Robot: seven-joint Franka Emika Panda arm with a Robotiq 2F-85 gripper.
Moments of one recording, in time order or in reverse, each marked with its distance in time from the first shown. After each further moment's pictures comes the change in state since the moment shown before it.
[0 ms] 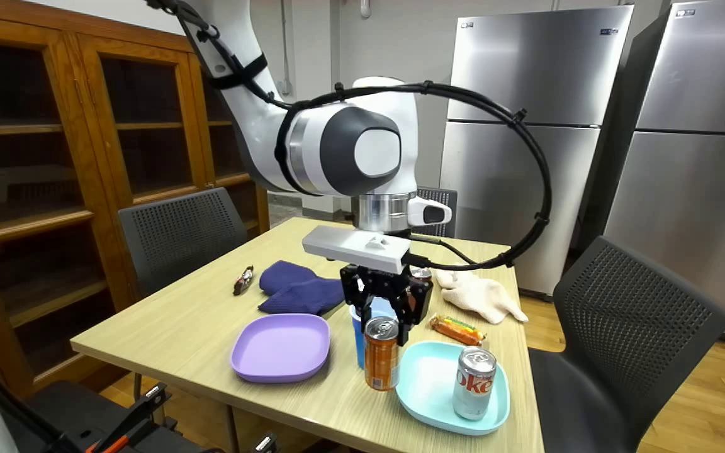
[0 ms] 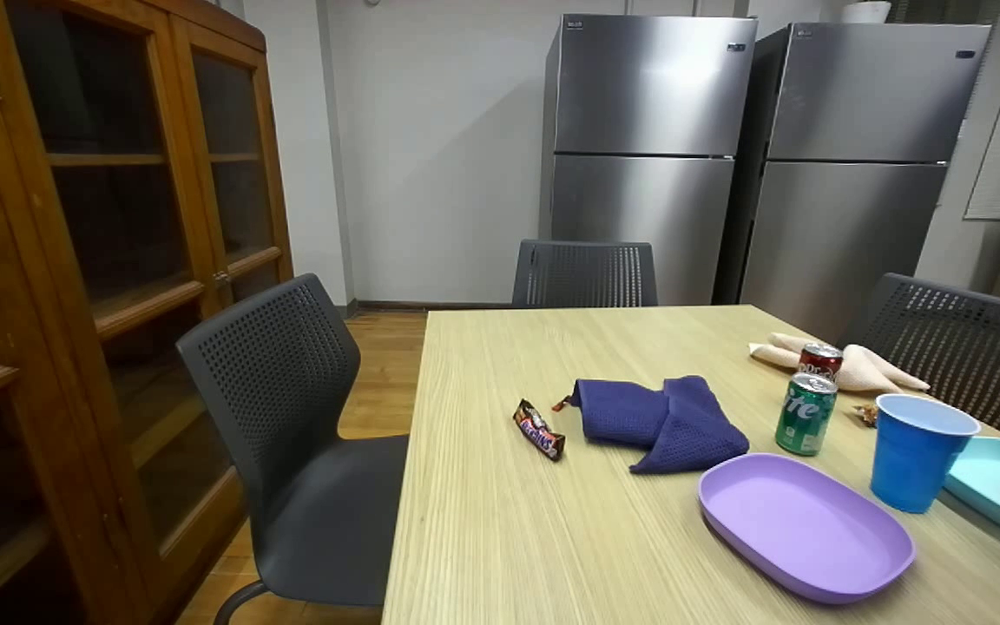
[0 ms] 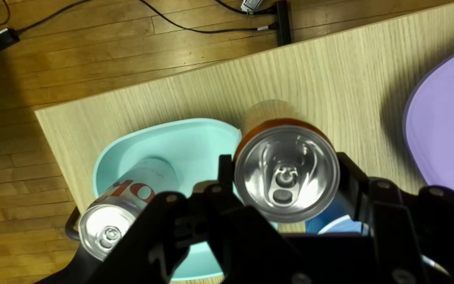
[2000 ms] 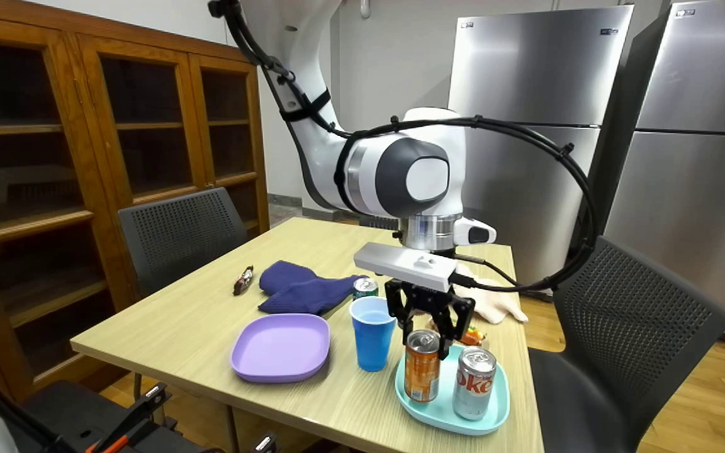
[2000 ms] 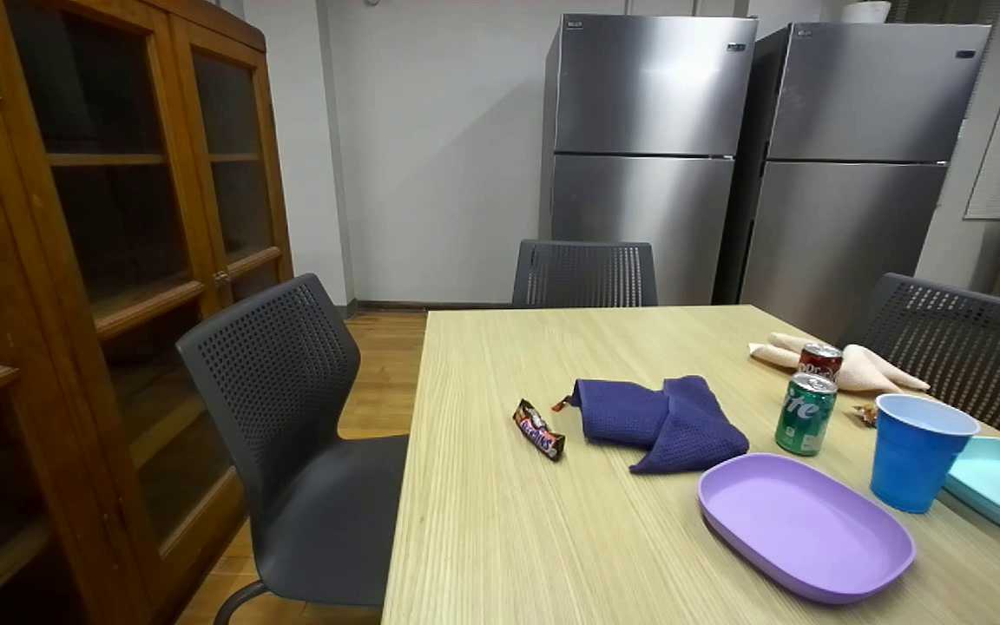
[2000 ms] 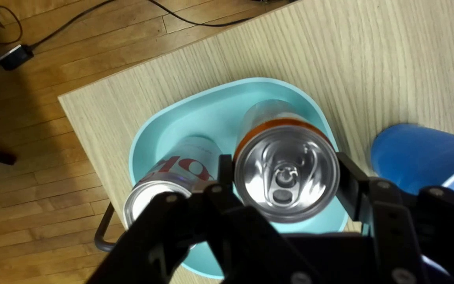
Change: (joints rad) arm -0.036 0.226 -0.020 0.207 0.093 -0.001 -0.022
